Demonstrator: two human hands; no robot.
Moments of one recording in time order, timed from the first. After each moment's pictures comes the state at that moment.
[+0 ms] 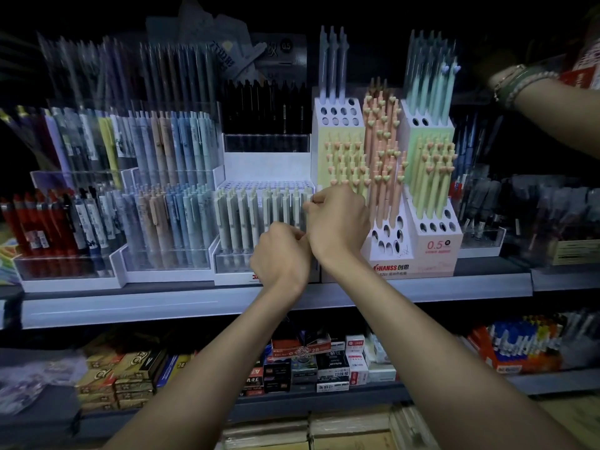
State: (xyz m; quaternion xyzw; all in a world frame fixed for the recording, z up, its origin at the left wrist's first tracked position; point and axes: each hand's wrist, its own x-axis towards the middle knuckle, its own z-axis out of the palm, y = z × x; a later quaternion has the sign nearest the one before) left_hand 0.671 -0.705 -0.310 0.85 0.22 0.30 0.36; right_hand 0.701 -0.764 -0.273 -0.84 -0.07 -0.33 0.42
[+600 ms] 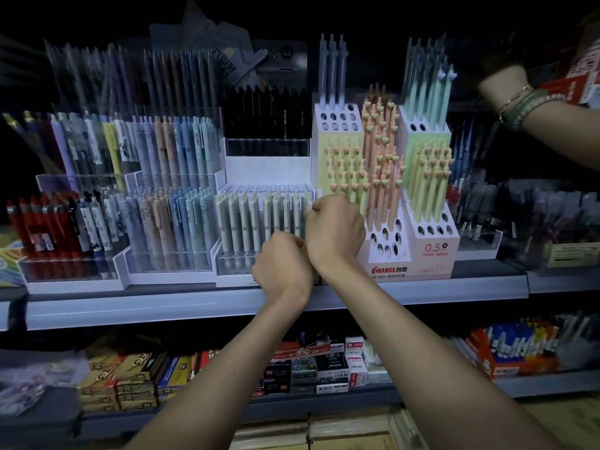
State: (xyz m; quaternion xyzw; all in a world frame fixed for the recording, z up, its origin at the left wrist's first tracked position) left_hand 0.667 -0.710 -0.318 0.85 0.24 0.31 0.34; right_hand 0.696 -0.763 -0.277 -0.87 -0.05 -0.30 0.38
